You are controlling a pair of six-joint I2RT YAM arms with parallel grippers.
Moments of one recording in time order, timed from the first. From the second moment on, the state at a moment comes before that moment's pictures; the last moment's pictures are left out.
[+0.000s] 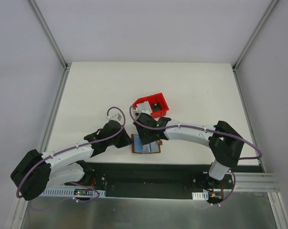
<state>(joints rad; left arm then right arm) -0.75 1.06 0.39 -0.10 0.05 -0.99 1.09 1.71 1.16 -0.56 0.15 0.63</state>
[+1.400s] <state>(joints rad) -0.75 1.06 0.39 -0.11 0.05 -0.99 1.02 1.54 0.95 -0.65 0.24 0.55</state>
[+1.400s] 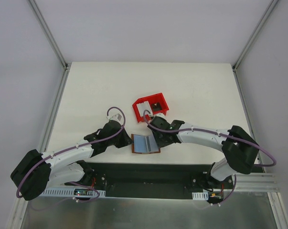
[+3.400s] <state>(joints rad) -0.75 1.09 0.40 -0.11 0.05 -0.99 0.79 1.44 0.66 -0.23 0.22 0.74</state>
